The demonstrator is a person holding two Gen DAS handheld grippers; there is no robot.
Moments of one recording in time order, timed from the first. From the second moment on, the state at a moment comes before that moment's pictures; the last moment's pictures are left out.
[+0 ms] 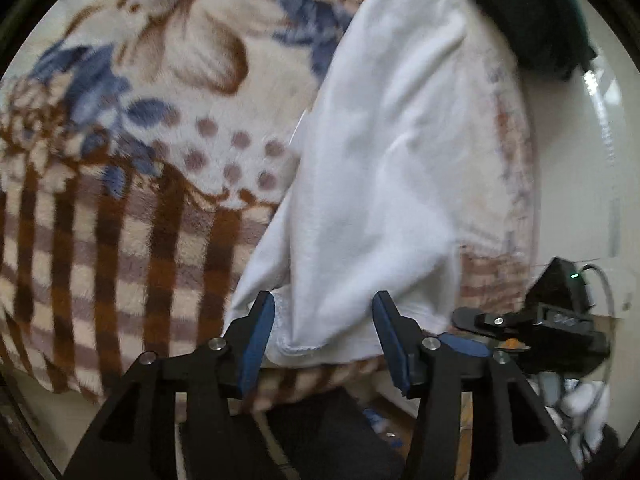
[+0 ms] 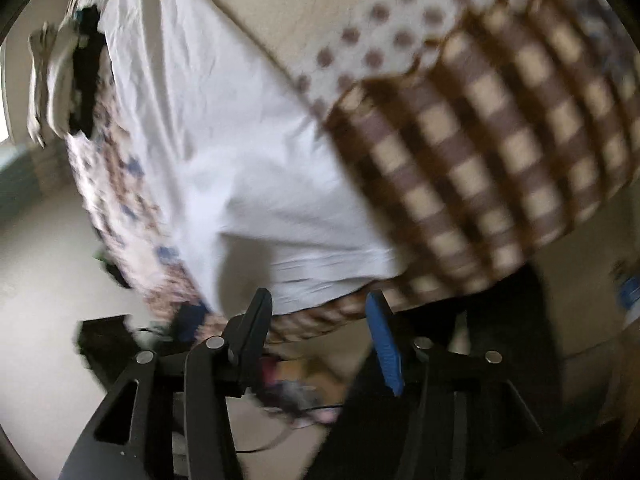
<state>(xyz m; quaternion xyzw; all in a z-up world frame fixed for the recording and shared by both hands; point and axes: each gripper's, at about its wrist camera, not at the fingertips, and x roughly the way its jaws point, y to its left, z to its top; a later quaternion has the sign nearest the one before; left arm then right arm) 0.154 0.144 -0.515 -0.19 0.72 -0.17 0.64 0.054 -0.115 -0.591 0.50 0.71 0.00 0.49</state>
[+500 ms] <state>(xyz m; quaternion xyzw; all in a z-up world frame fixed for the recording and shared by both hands) 0.151 0.164 -0.503 -0.29 0.72 -0.14 0.61 0.046 -0.116 -0.597 0.53 0.68 -0.08 0.49</state>
